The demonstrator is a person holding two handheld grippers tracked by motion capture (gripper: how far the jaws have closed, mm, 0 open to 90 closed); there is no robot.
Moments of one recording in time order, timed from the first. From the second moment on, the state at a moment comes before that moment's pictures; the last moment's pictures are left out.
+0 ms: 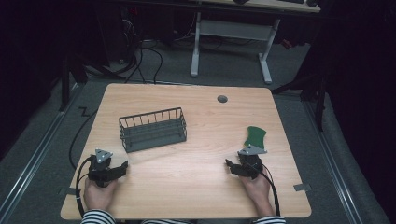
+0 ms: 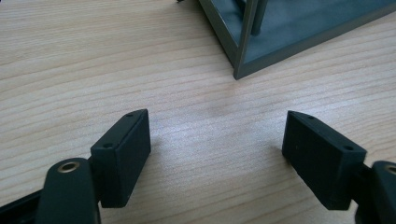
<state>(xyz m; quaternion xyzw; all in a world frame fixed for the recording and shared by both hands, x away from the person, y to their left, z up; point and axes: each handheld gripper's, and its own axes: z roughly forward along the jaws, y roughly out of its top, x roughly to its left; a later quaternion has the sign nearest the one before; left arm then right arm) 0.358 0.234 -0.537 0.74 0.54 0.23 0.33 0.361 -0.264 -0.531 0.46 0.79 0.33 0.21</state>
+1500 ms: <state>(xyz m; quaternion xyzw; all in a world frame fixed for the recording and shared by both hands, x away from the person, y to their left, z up) 0.358 0.229 -0.530 0.74 0.53 0.23 0.35 0.361 -0.259 -0.513 0.46 0.78 0.37 0.20</state>
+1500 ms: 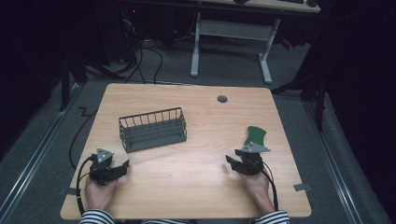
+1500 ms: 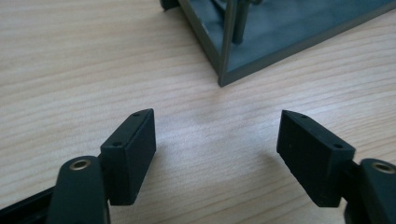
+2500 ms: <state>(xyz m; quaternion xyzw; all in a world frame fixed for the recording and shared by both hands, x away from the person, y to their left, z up) 0.378 0.224 -0.505 0.73 0.53 0.23 0.36 0.432 -0.160 -0.487 0.42 0.80 0.40 0.14</state>
